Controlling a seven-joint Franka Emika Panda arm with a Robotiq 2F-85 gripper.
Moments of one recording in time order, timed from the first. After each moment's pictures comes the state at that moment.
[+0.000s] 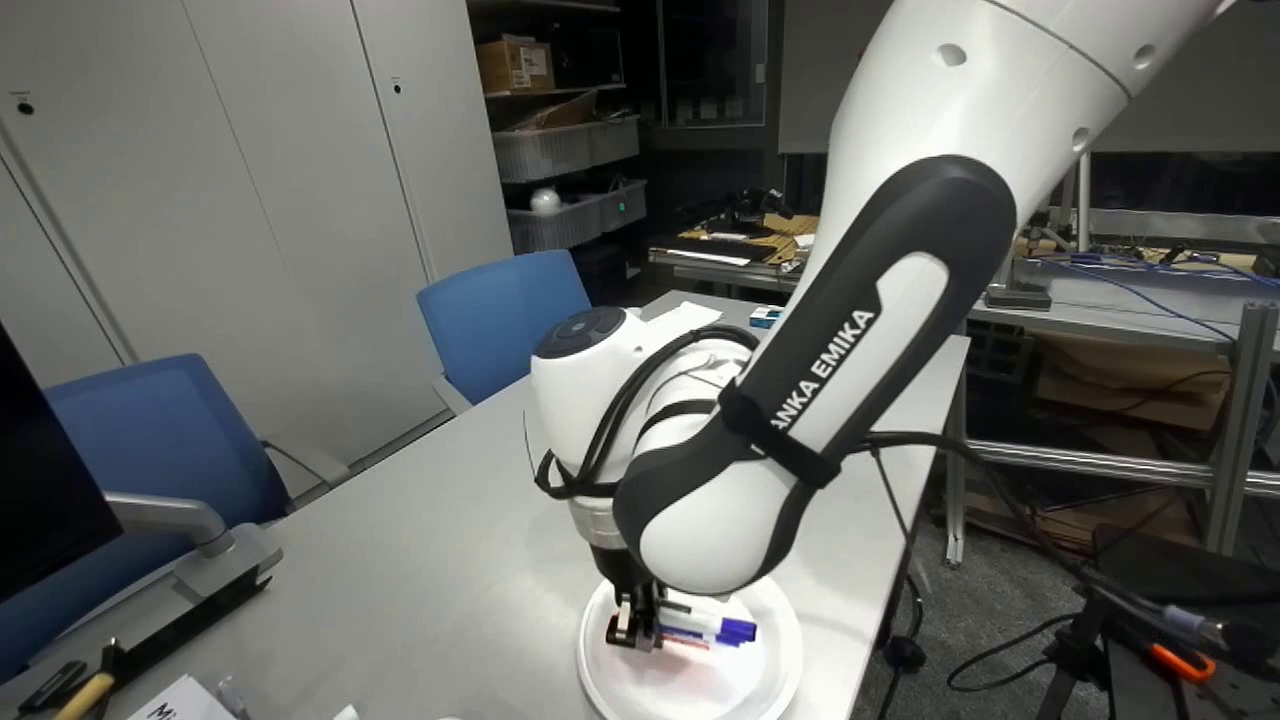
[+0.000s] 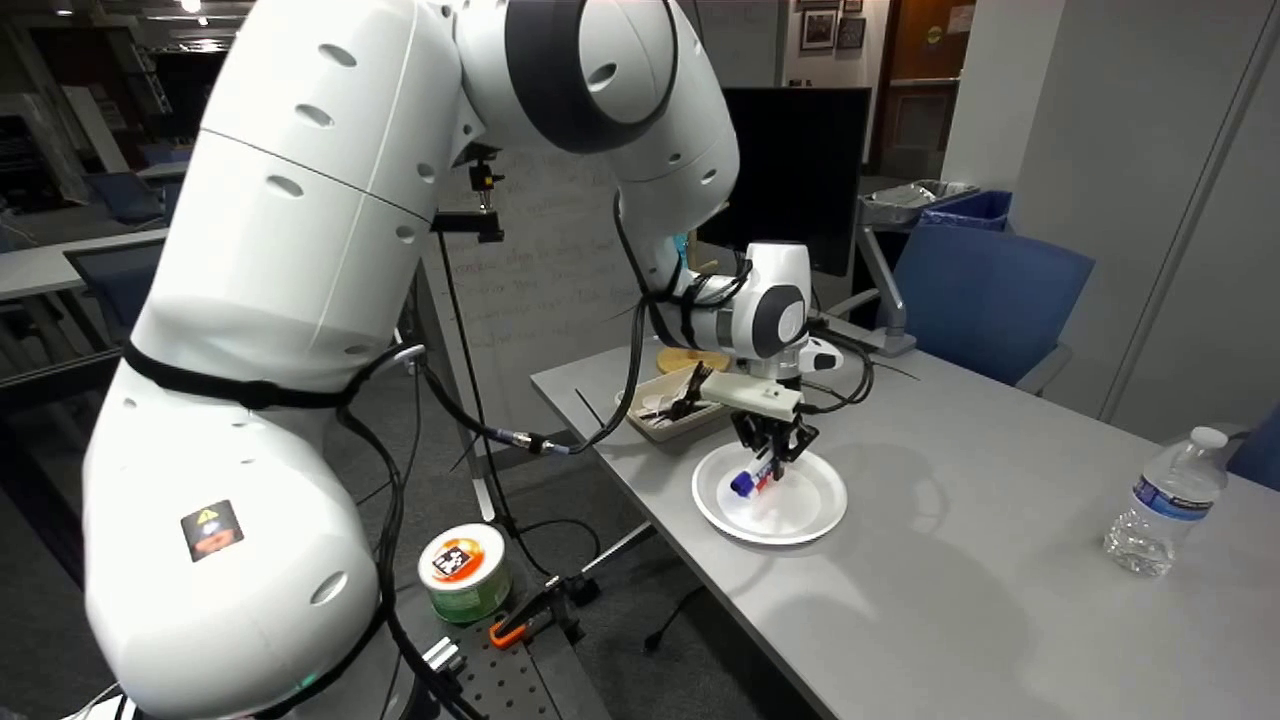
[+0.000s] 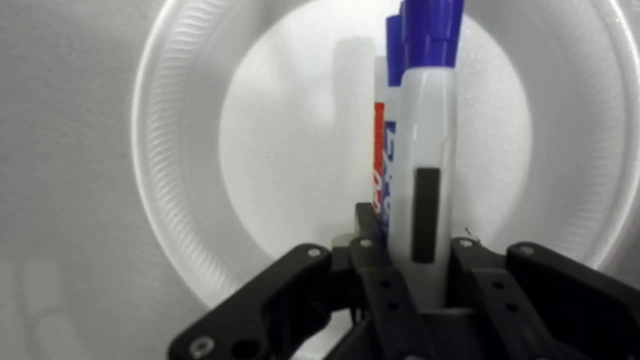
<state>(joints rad) 0.20 0.59 0.03 -1.97 -0.20 2.51 0.09</state>
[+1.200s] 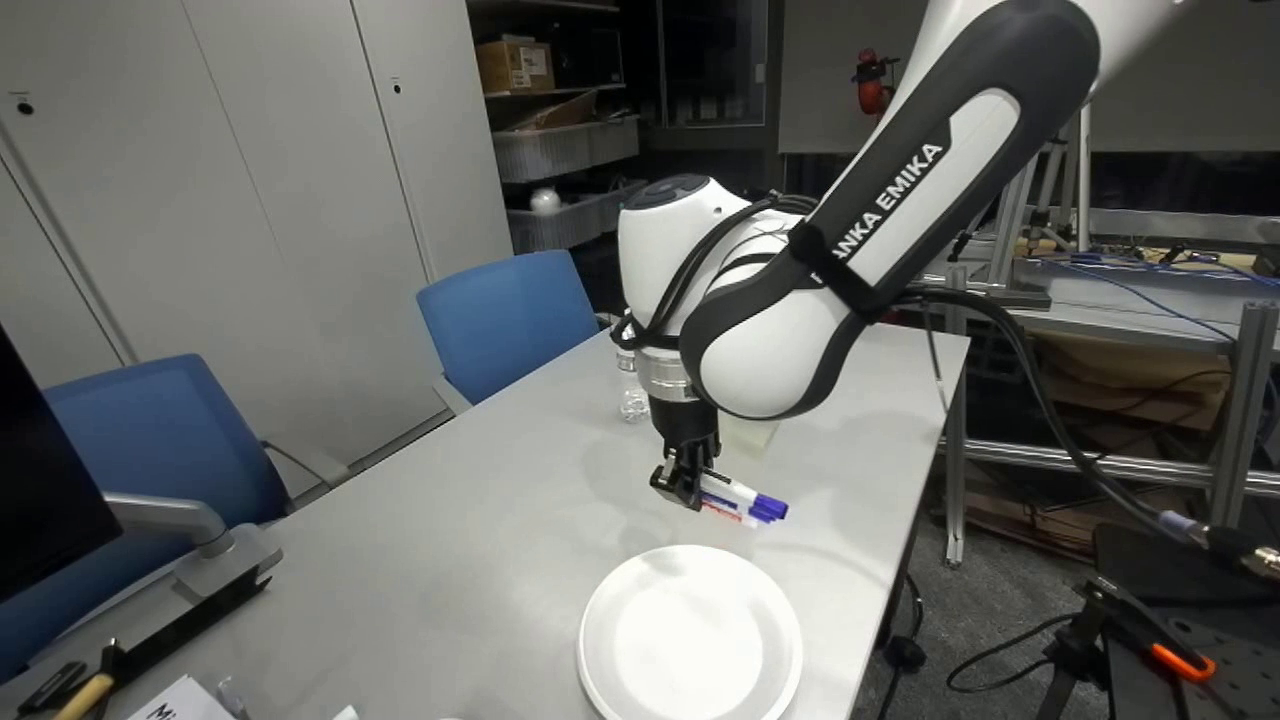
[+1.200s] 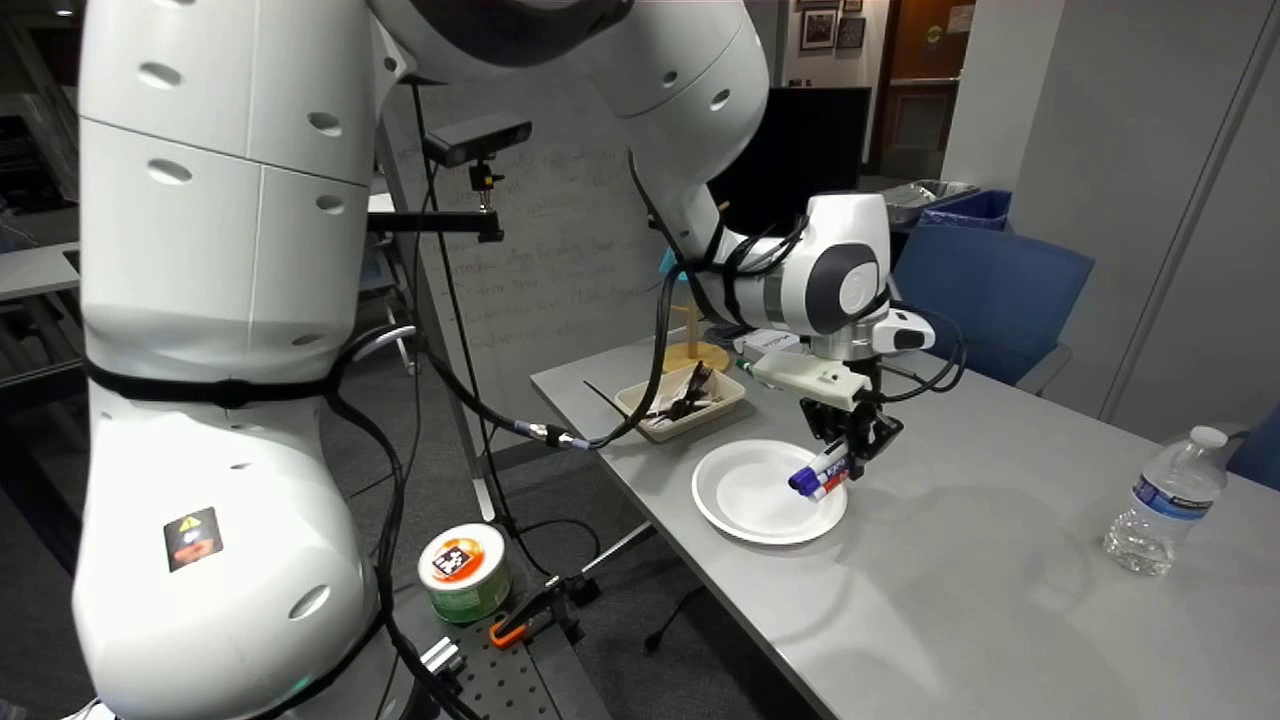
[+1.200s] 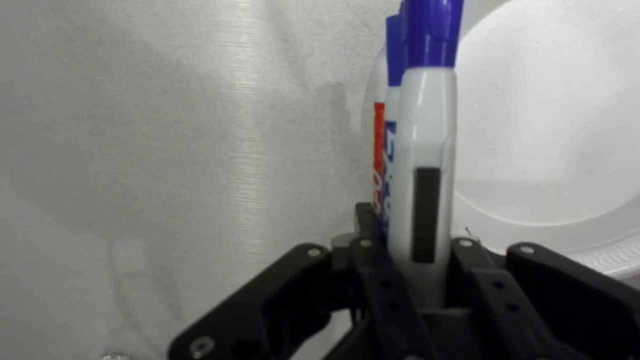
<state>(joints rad) 0.13 0.40 -0.09 -2.08 -0.21 2.51 0.17</state>
